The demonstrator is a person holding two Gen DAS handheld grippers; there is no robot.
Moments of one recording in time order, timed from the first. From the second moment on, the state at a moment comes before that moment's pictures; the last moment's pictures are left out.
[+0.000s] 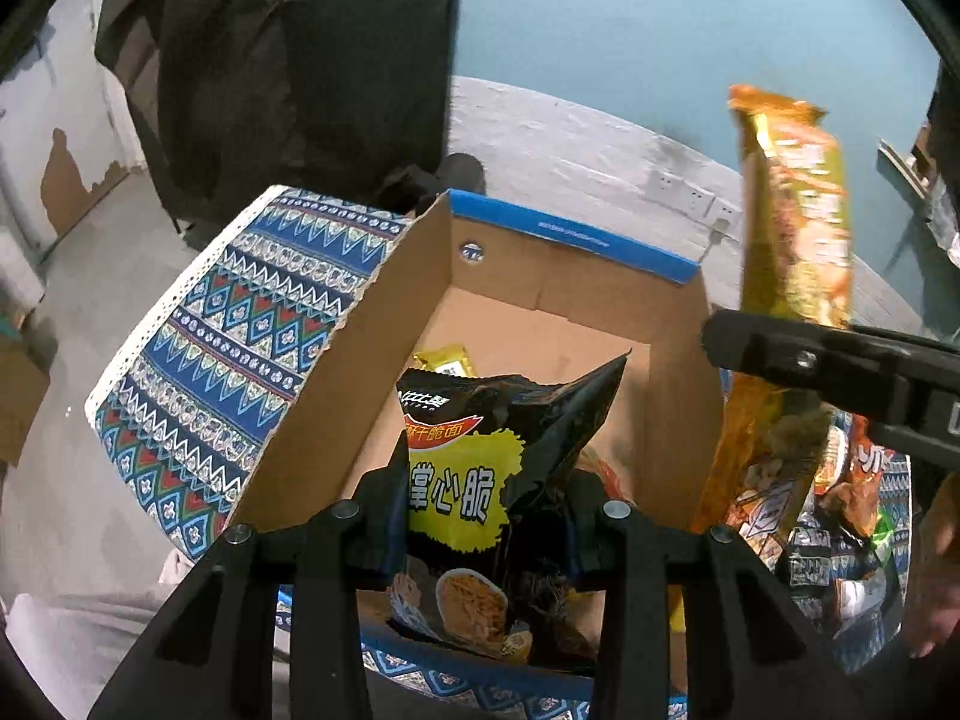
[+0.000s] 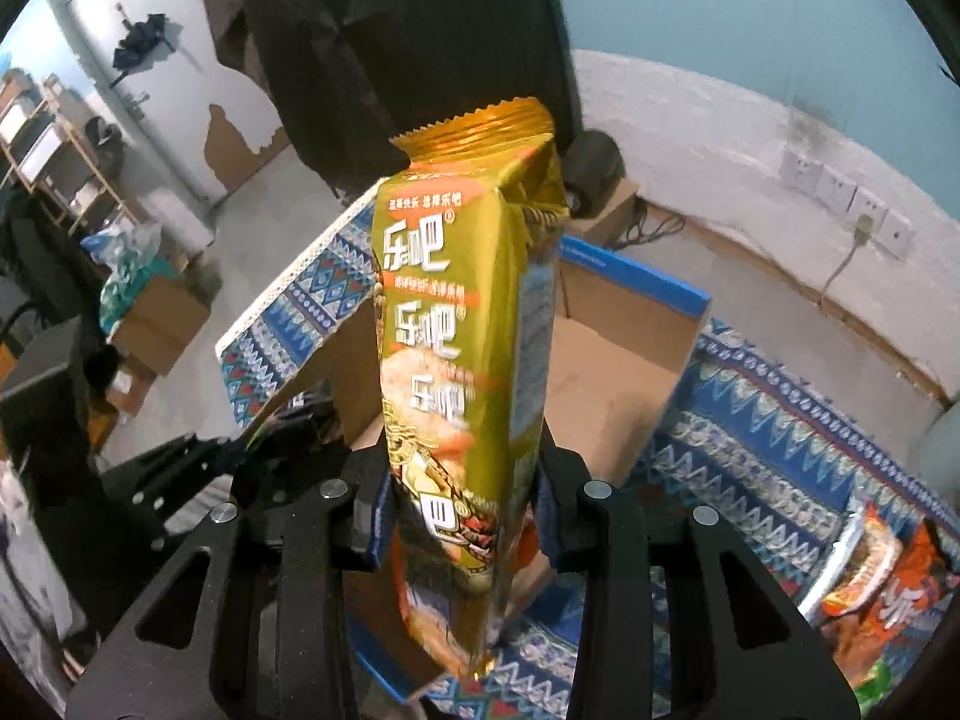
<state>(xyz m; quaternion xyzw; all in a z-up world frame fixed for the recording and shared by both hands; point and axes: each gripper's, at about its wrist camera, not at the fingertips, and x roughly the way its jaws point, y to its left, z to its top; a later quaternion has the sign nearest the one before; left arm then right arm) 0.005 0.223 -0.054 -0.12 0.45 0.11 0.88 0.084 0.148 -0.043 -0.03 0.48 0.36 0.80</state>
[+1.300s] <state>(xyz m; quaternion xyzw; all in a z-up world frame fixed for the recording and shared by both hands) 0.029 0.105 -0.024 -0.07 0.44 0.03 0.89 0.068 -0.017 -0.062 0.01 0.49 0.23 0.84</state>
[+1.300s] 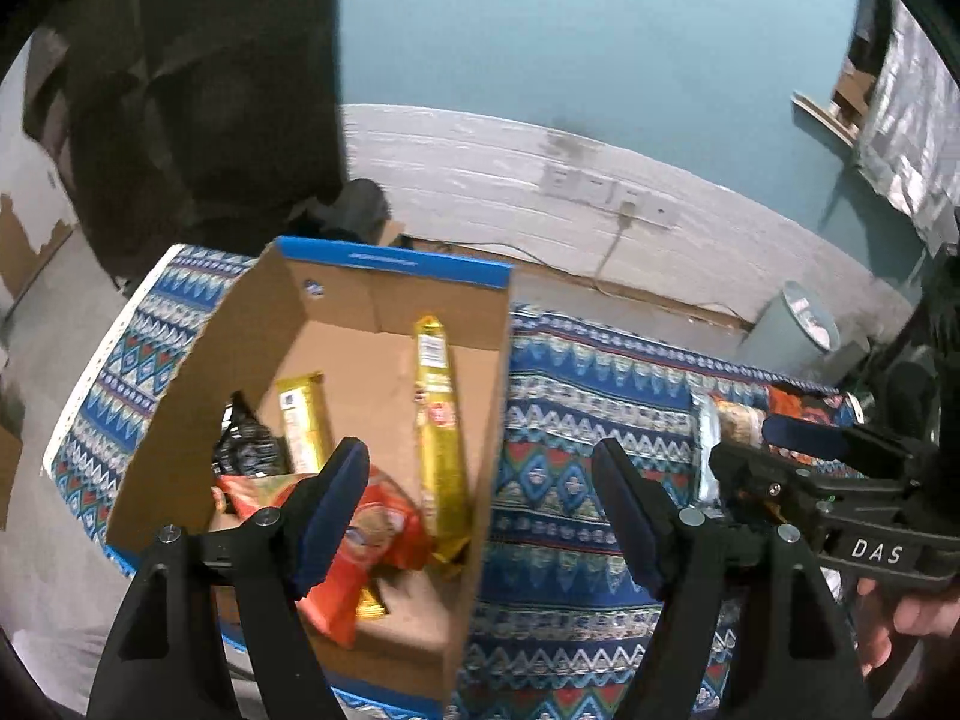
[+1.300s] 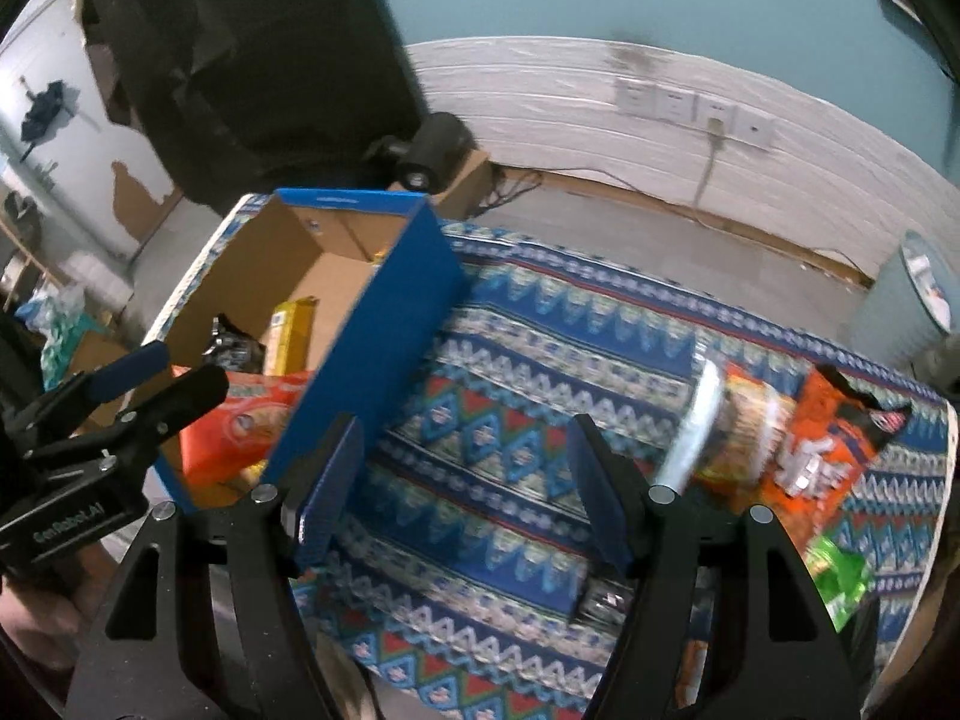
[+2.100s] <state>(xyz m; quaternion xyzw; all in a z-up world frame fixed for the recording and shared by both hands) 0.062 -0.017 -0.050 0.04 0.47 -0.05 0.88 0.067 -0.177 -0.082 0.06 0.51 0.10 0.85</state>
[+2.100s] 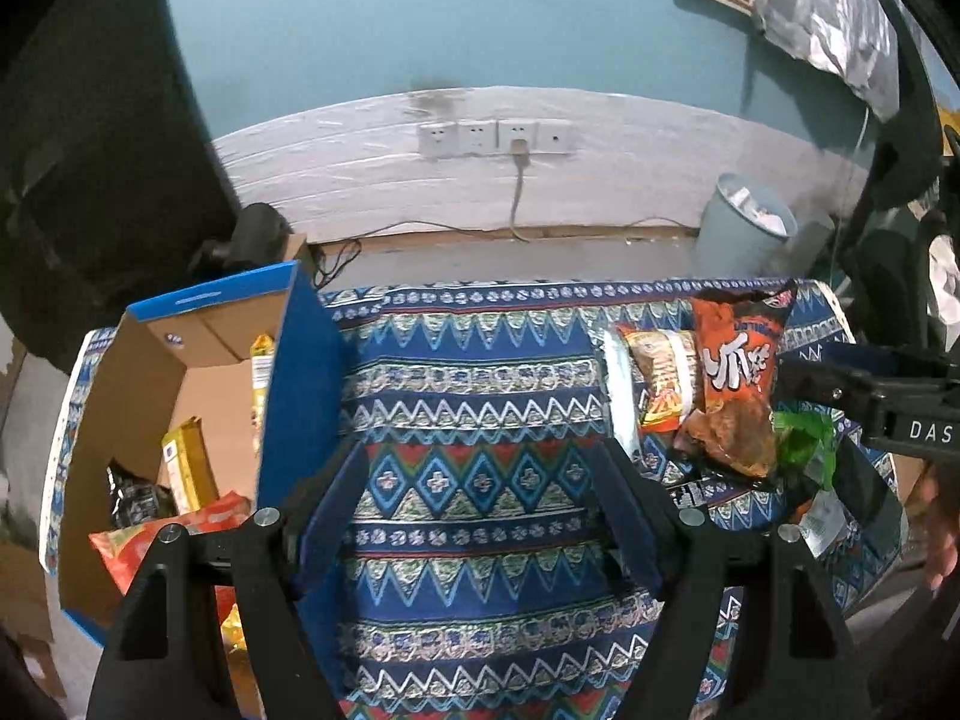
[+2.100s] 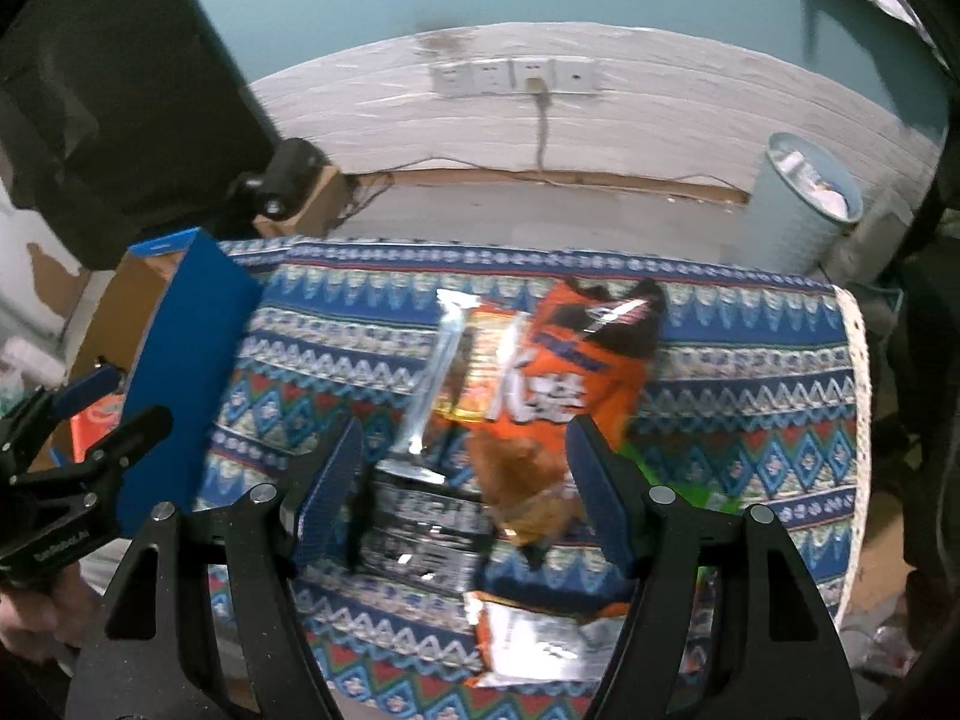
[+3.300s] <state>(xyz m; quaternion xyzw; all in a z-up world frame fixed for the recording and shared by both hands) 0.137 -0.044 -0.134 0.03 0.53 -0.06 0.84 0.125 -0.194 -0.175 0.06 0.57 0.05 0.81</state>
